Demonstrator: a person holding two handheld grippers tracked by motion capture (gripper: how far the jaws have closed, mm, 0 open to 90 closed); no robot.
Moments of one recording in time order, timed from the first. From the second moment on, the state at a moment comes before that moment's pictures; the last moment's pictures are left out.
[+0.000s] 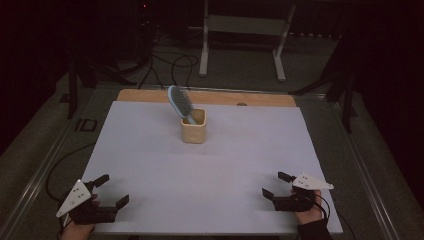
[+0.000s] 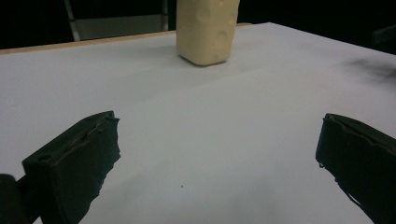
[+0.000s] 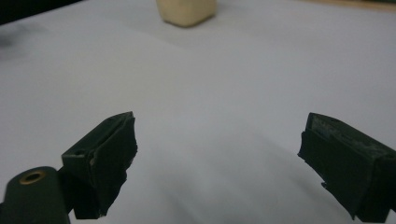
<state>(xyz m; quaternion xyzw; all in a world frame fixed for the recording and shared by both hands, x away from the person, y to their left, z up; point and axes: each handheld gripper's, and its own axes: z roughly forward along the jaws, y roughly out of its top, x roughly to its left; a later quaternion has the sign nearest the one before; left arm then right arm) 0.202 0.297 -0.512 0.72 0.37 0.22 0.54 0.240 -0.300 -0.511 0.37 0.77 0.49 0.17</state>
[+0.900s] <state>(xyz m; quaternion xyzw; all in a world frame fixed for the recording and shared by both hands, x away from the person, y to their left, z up) 0.200 0.295 -0.511 0.73 0.36 0.22 0.54 0.242 -0.284 -0.515 0.36 0.79 0.48 0.16</state>
